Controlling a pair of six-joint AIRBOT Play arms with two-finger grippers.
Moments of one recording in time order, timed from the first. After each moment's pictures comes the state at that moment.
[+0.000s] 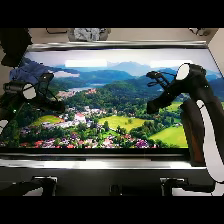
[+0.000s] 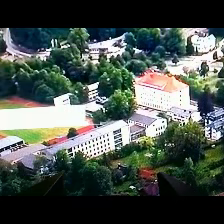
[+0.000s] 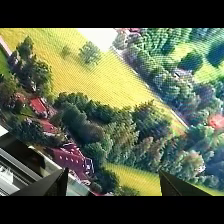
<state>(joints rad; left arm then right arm) -0.17 -1.30 1.27 1.63 -1.29 -1.62 0.07 -1.53 1.54 -1.31 1.56 1.05</state>
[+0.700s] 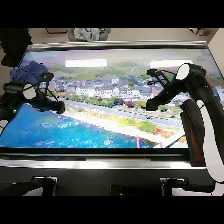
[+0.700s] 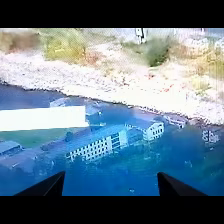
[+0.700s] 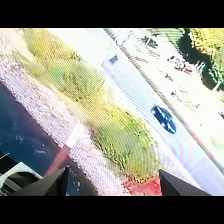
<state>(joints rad) -0.17 -1.30 1.27 1.63 -1.27 -1.62 0.07 -1.53 1.54 -1.30 1.49 1.04</state>
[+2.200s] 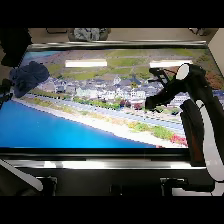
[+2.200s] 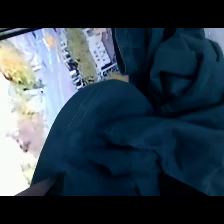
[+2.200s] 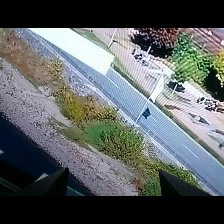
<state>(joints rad) 0.59 -2.11 1.93 1.13 -0.55 -1.91 0.07 -1.53 1.54 -1.29 1.48 1.19</state>
